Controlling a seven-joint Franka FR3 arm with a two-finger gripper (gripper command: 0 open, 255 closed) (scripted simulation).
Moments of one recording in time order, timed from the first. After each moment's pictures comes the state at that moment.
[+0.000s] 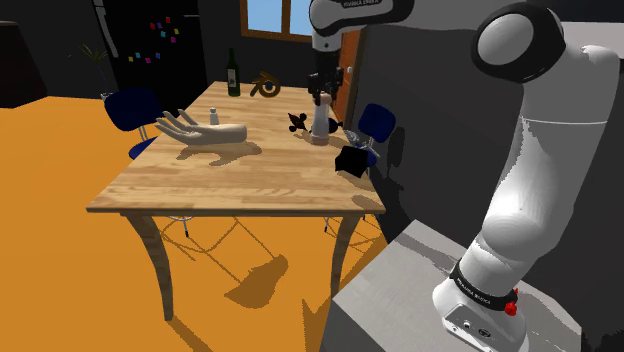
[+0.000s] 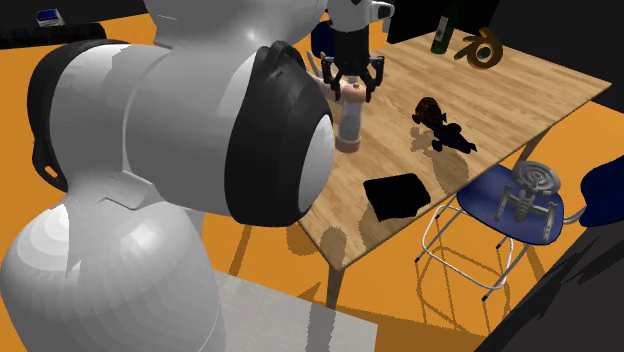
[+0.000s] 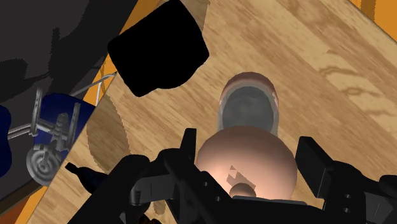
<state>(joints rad) -0.10 0.24 0.07 -1.46 -0.17 1.69 0.05</state>
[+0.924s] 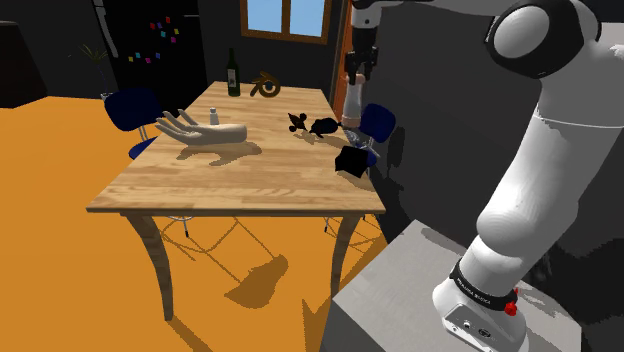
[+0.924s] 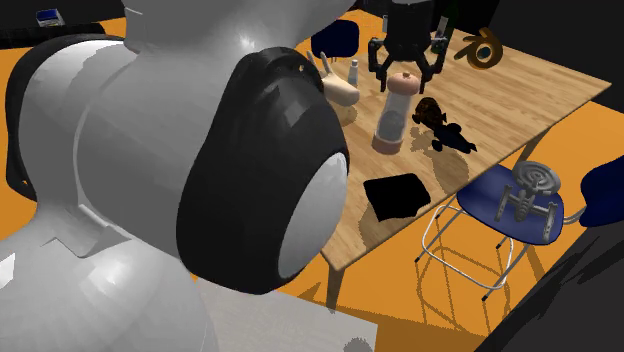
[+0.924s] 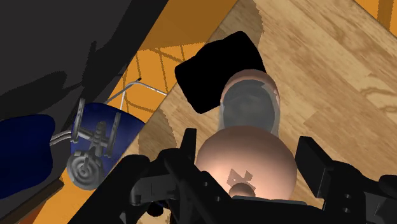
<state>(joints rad) -0.22 0.14 0.00 -1.42 -0.15 1.58 -0.16</state>
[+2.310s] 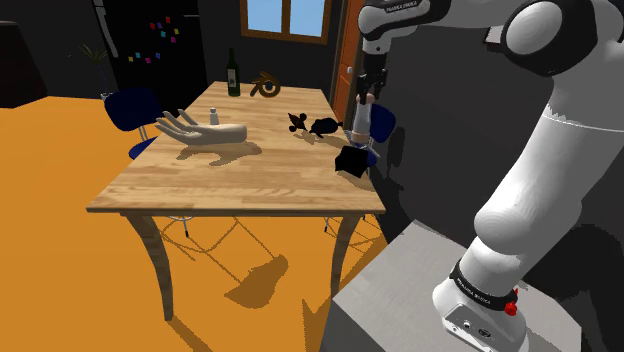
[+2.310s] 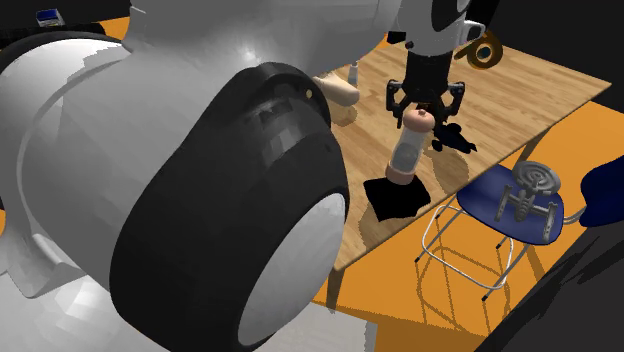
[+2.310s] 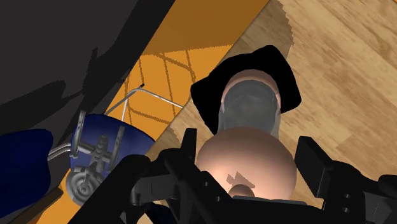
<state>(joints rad) -0.28 0.08 -0.05 -1.67 -0.14 1.79 -0.24</state>
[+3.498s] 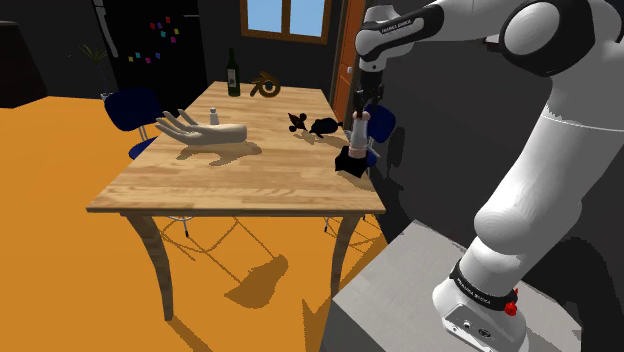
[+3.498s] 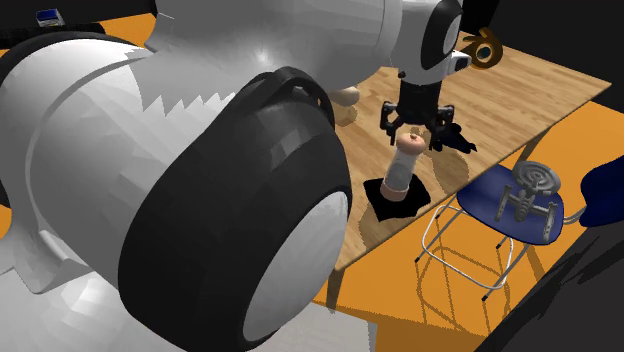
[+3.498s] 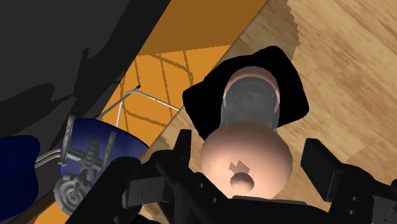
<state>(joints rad) -0.28 0.09 -0.05 -1.80 -0.15 1.92 -0.22</state>
